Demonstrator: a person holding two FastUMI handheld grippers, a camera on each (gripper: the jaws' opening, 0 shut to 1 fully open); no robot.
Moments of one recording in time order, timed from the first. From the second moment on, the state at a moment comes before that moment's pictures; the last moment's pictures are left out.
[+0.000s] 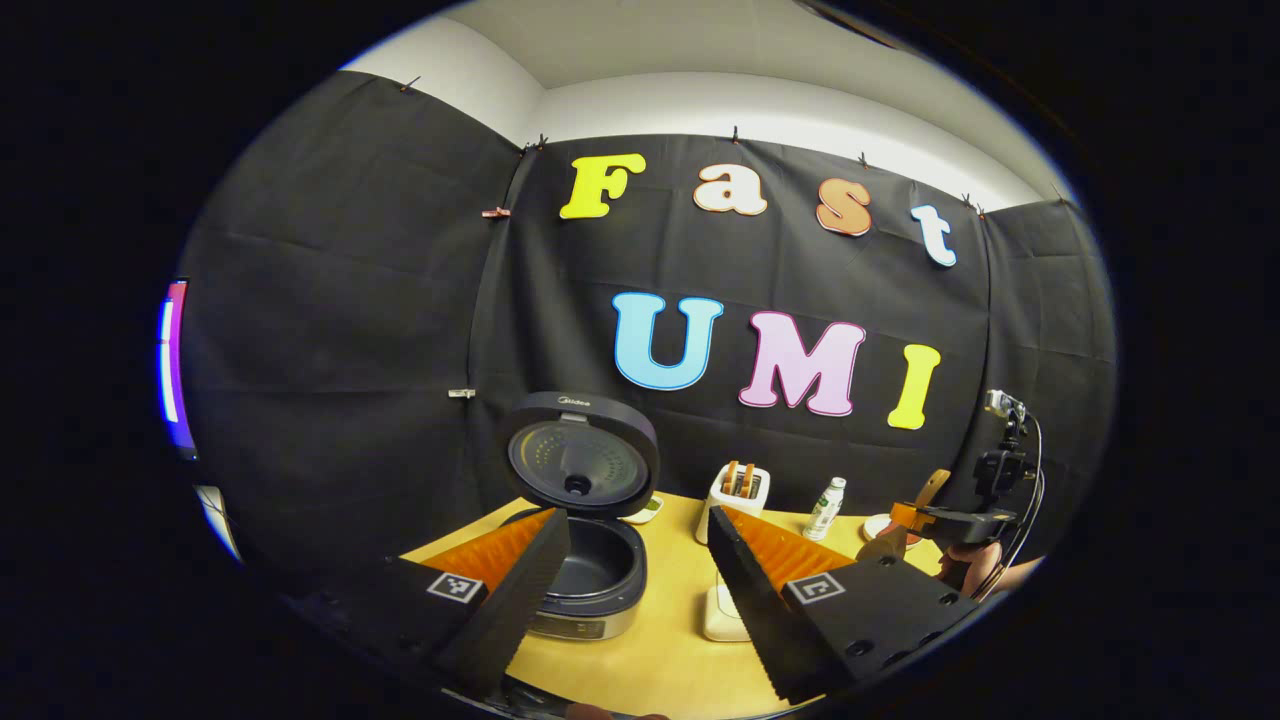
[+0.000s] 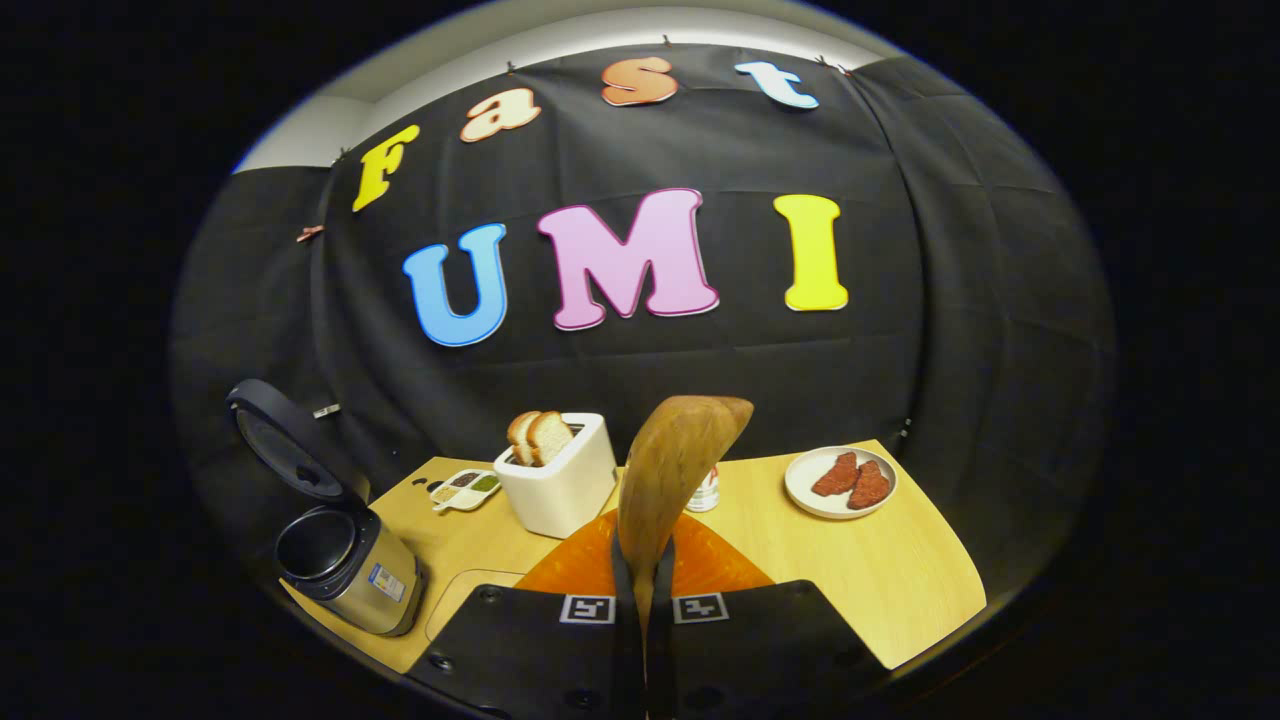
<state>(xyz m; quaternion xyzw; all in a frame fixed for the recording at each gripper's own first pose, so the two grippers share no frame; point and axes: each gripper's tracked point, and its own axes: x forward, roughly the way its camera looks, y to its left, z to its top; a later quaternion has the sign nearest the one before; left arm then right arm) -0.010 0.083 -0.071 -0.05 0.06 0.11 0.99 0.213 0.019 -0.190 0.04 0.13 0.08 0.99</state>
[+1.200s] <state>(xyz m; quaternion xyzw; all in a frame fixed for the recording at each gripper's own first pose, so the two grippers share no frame) -0.033 0.186 -0.118 -0.07 0.11 0.11 0.99 0.221 0.129 -0.346 -0.08 0.19 0.05 0.98</state>
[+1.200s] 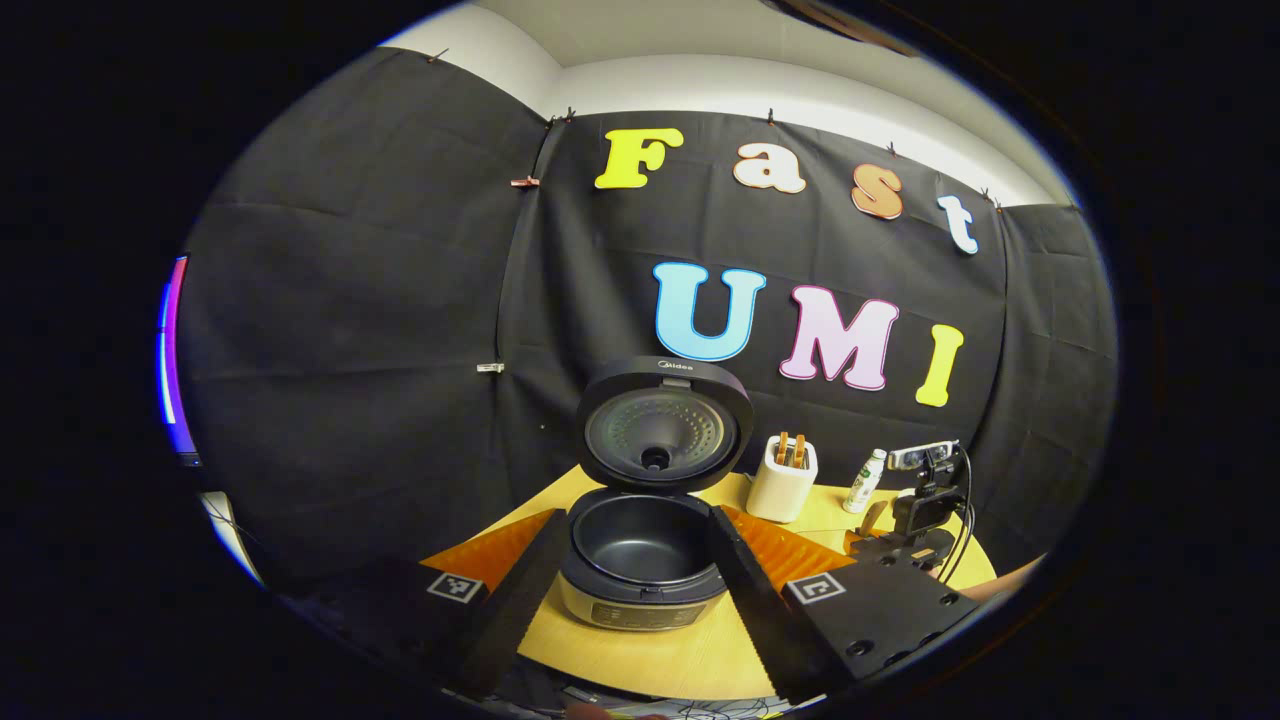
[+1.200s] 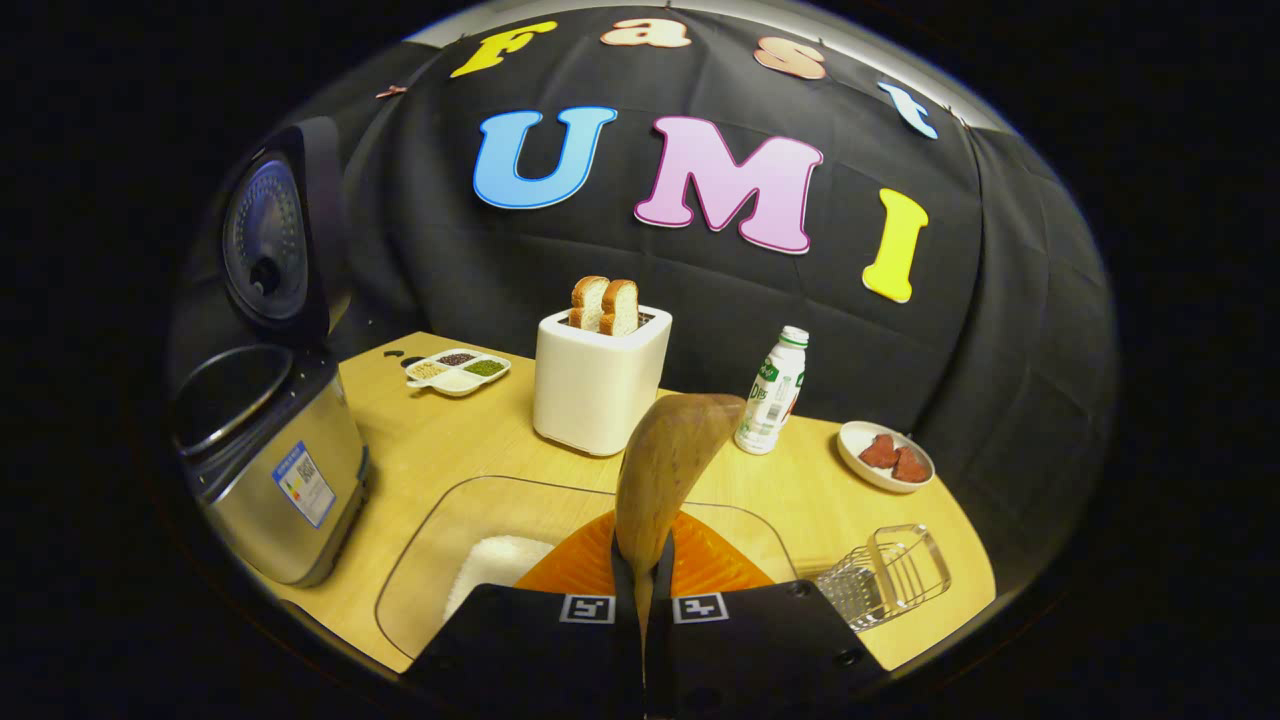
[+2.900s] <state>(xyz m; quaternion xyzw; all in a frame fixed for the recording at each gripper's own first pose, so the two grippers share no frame) -0.033 0.107 -0.099 -0.05 0.10 0.10 0.99 0.213 0.067 -0.308 0.59 0.23 0.04 0.77</state>
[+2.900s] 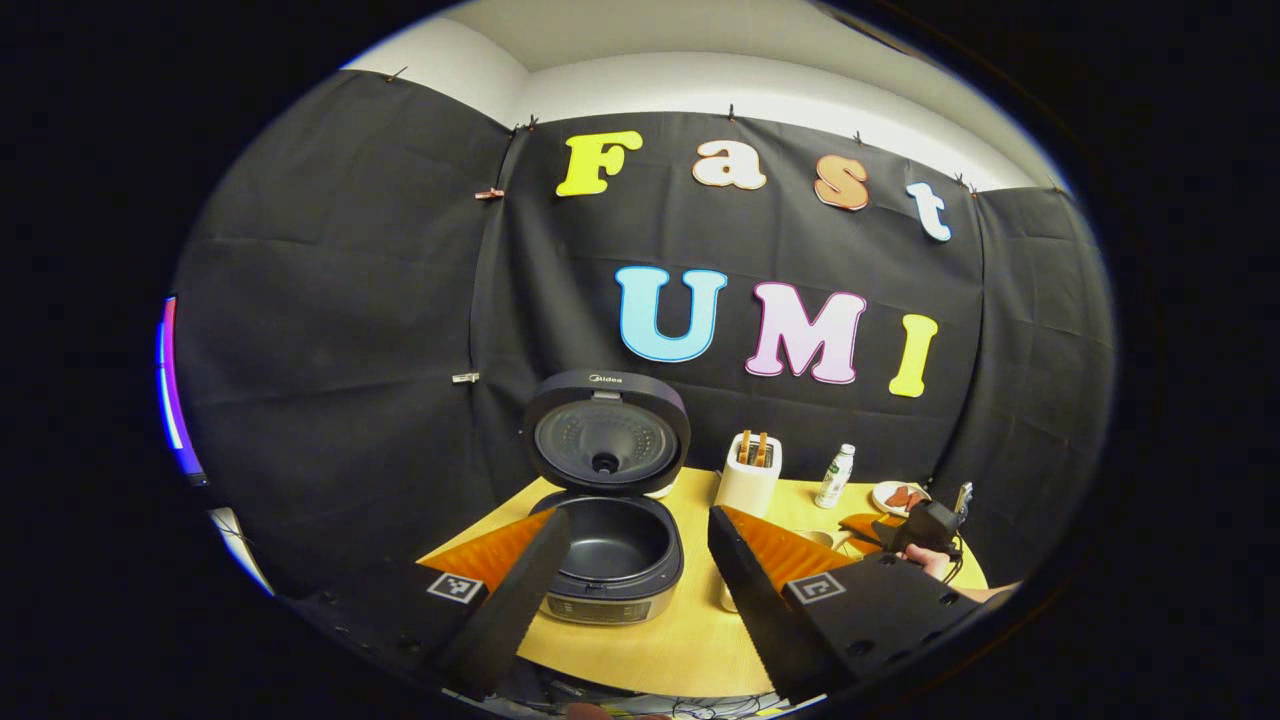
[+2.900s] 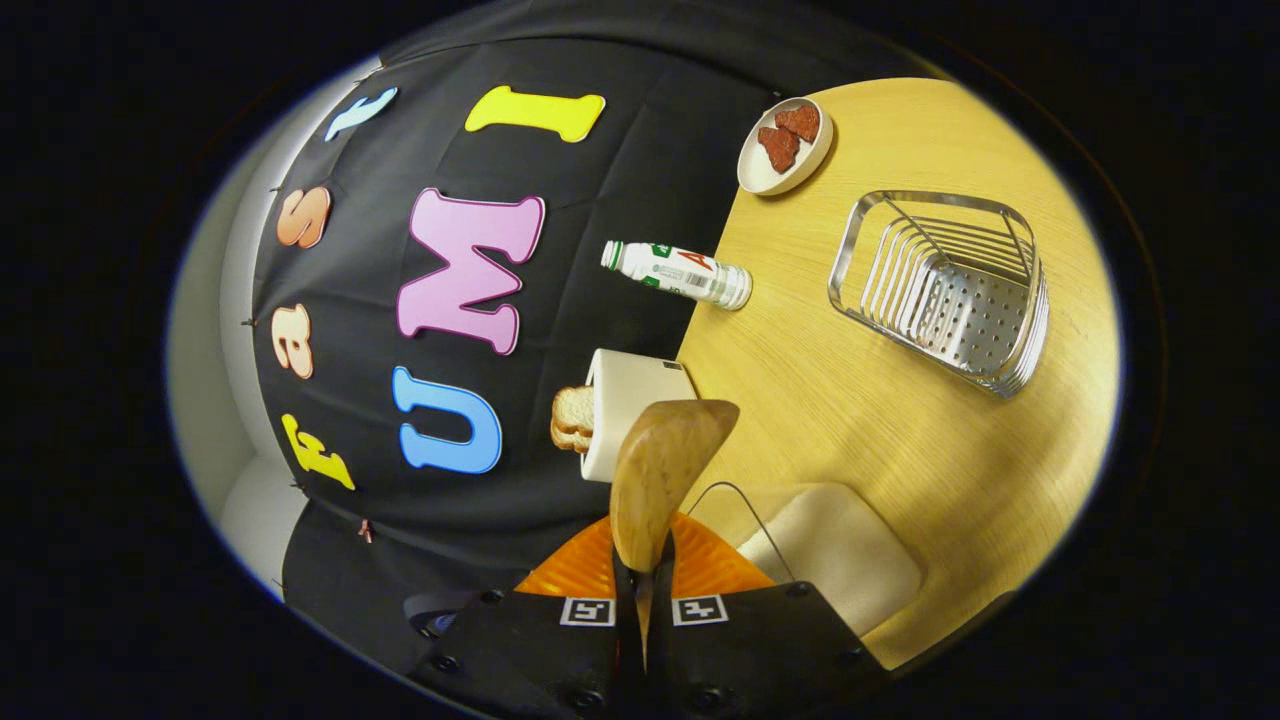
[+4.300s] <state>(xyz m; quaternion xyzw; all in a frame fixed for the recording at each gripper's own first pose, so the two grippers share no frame) -0.094 0.221 -0.121 -0.04 0.05 0.17 0.98 0.198 0.360 -0.238 0.36 0.28 0.18 0.87</state>
